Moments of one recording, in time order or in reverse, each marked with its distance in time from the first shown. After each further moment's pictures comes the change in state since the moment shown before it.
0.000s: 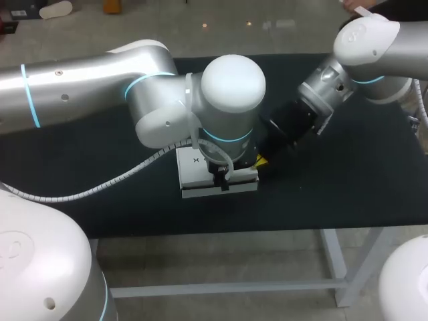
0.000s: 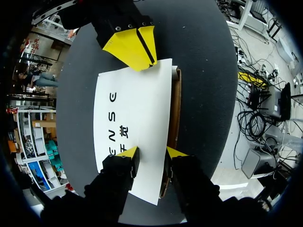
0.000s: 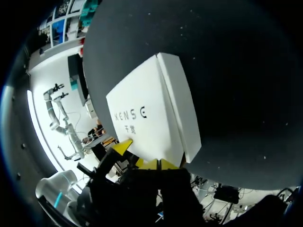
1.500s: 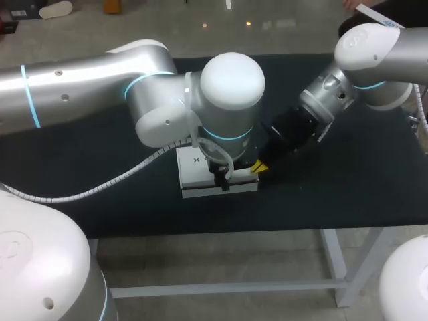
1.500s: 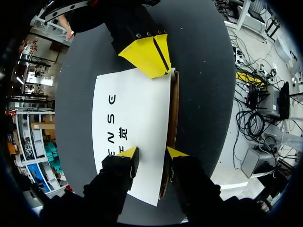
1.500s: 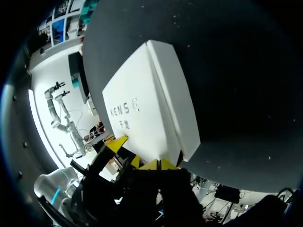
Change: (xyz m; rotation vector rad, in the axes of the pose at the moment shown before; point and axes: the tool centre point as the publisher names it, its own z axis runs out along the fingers) left arm 0.001 -0.003 -0.001 0.010 0.014 0.010; right arm -0.008 -0.006 0.010 0.026 0.020 -0.003
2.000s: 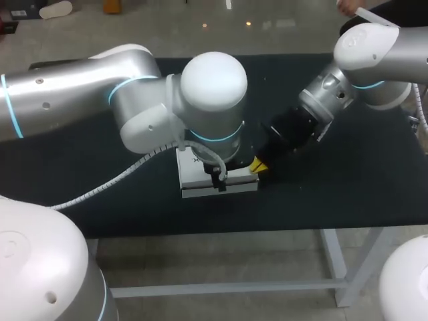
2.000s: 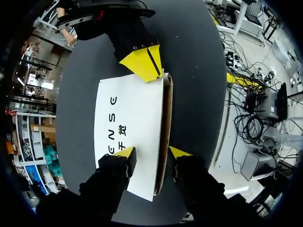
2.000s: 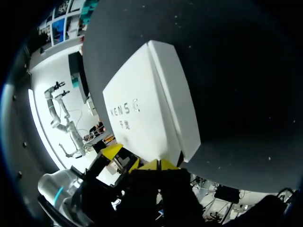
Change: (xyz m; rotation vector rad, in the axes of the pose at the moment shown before) left arm 0.006 0.004 -0.016 0.082 0.008 -0.005; right arm 0.001 0.001 0.000 -0.001 -0.003 -0.003
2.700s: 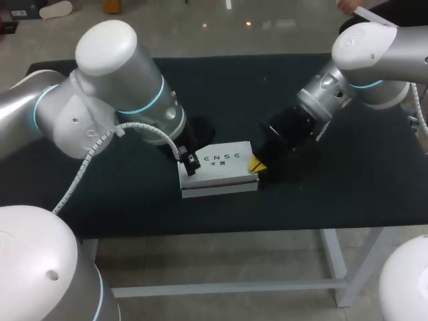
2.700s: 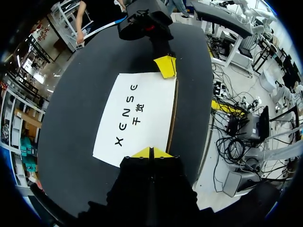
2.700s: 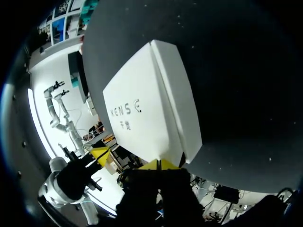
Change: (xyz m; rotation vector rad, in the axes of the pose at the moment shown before) left arm -0.021 0.043 -0.021 0.244 0.173 -0.170; right arm 0.002 0.001 0.001 0.001 -0.006 -0.002
